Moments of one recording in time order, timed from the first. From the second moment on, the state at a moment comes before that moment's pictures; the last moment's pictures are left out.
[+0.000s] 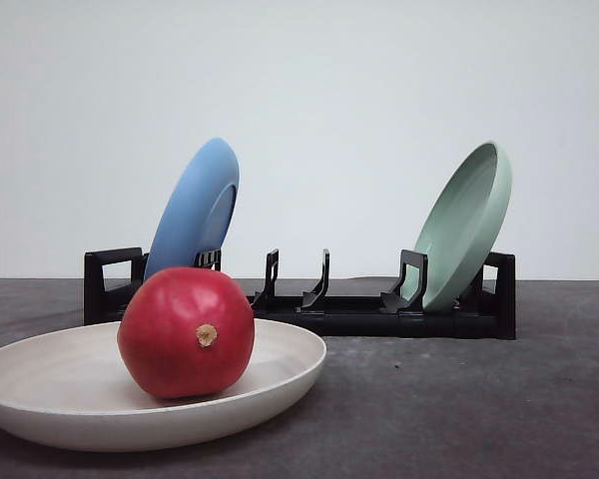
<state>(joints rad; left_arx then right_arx) -0.01 0.01 0.02 -0.18 0.02 -0.04 -0.01 0.00 0.01 -0.16 -0.05 0.03</state>
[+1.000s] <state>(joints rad) -0.01 0.01 0.02 -0.18 0.02 -0.04 -0.01 0.00 0.01 -0.16 -0.05 0.03</state>
